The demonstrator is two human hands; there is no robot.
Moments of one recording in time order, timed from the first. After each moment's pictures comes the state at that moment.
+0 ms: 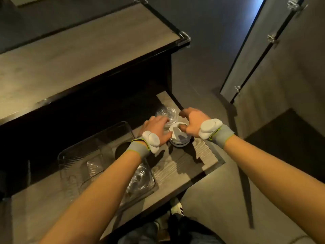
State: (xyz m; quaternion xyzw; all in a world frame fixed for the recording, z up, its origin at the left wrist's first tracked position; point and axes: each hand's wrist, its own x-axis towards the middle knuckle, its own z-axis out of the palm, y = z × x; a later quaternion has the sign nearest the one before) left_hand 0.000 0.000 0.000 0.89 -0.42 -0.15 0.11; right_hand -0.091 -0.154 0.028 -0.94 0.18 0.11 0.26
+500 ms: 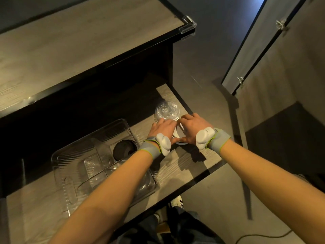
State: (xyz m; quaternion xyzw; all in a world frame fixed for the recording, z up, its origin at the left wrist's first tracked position) left_hand -0.006 -0.020 -0.032 0.86 -0.45 -0.23 0.05; right_hand -0.082 -0.153 -0.032 -0.97 0.09 0.20 0.11
